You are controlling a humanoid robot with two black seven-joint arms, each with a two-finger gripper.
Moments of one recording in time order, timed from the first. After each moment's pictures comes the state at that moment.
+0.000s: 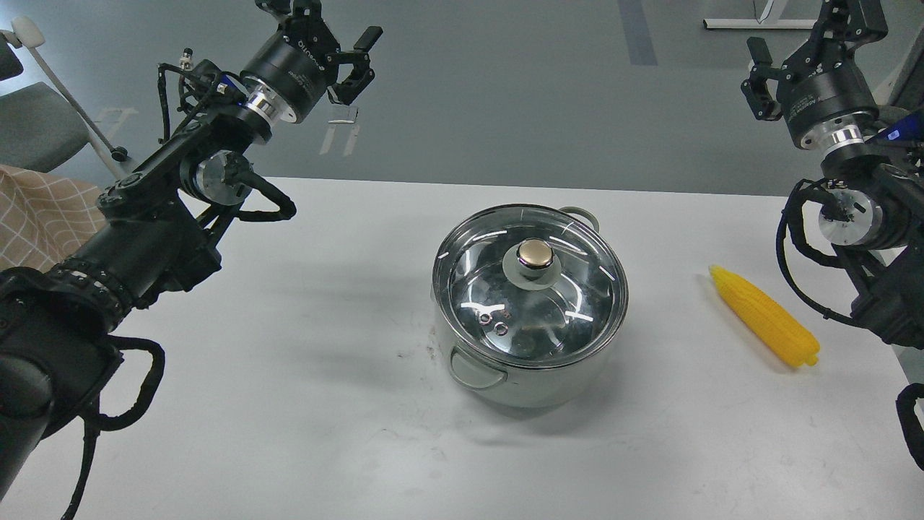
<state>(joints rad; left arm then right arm) -0.99 0.23 -0.80 -0.55 0.28 -0.49 -0.35 0.95 -0.34 0.73 0.54 -0.25 0.28 0.49</state>
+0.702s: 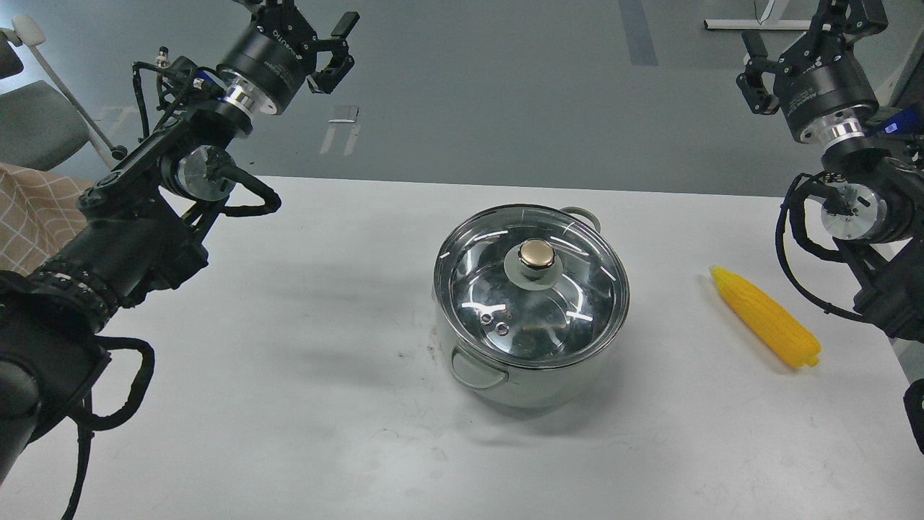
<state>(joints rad) -0.98 0.27 -0.85 -0.57 0.28 -0.49 -0.35 0.98 -0.34 0.68 0.54 -0.21 0.29 0.49</state>
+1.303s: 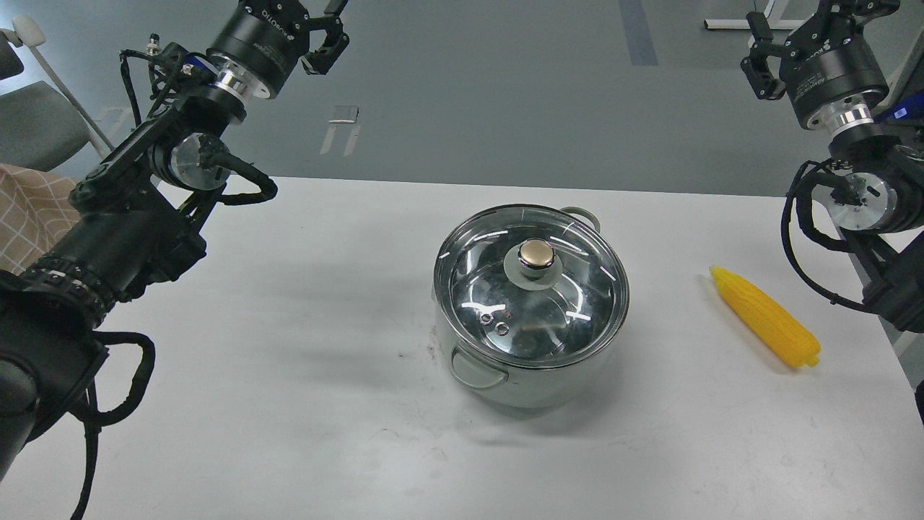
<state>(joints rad) -0.98 0.26 -0.92 -0.60 0.27 -0.49 -0.35 0.99 -0.37 0.68 0.59 -0.21 0.29 0.49</state>
